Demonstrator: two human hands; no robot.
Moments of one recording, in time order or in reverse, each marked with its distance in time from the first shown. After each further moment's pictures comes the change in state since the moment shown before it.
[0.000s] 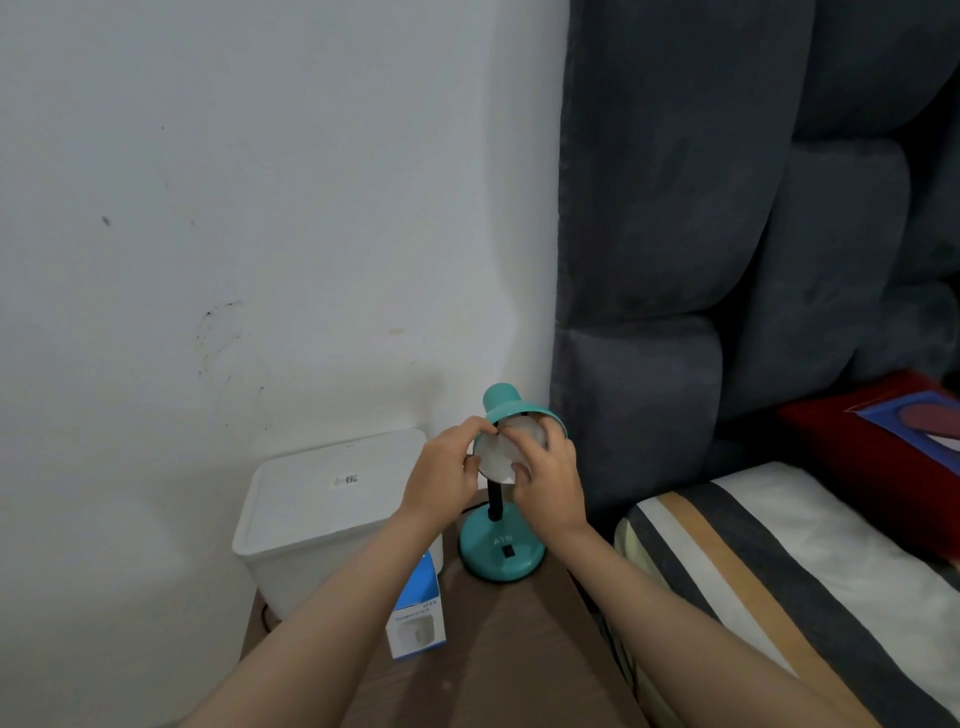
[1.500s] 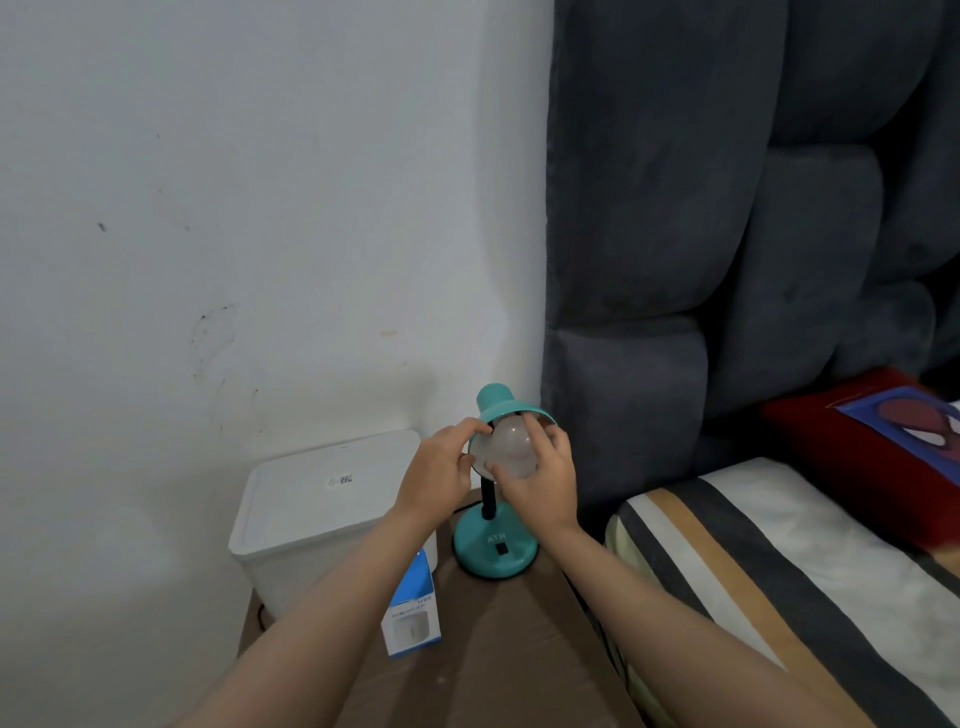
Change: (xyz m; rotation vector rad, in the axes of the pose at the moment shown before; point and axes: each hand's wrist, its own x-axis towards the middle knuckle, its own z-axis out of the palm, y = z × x) left_hand -0.002 0.004 0.000 0.046 -0.014 0.020; right_hand -0.006 -0.001 -0.004 0.259 0.079 0.195
